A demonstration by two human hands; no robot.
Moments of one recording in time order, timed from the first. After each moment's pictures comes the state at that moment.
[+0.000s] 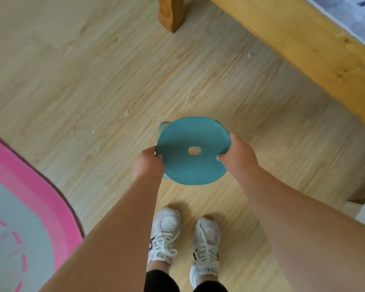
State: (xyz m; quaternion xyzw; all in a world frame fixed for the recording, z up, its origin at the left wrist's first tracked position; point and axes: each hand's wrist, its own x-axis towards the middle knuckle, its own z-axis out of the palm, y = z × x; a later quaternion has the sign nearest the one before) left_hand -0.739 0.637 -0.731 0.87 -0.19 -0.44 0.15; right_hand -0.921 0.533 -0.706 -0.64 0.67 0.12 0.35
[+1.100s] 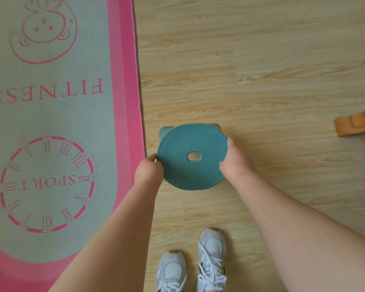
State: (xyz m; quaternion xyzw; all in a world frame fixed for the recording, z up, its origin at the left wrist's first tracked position) left_hand -0.415 0.810 -0.747 0.80 0.26 -0.37 0.39; right_hand -0.474 0.608 -0.727 -0.86 0.37 0.27 0.23
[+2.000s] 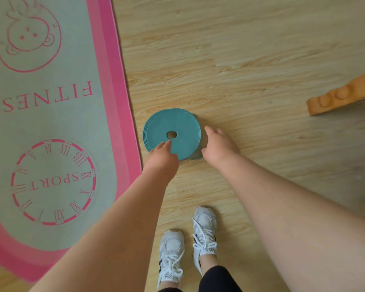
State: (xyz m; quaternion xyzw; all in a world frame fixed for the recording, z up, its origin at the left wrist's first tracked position) left_hand -0.432 0.755 -0.652 0.89 -0.05 -0.43 0.15; right_hand -0.476 0.603 -0.656 -0.88 0.29 0.31 0.23
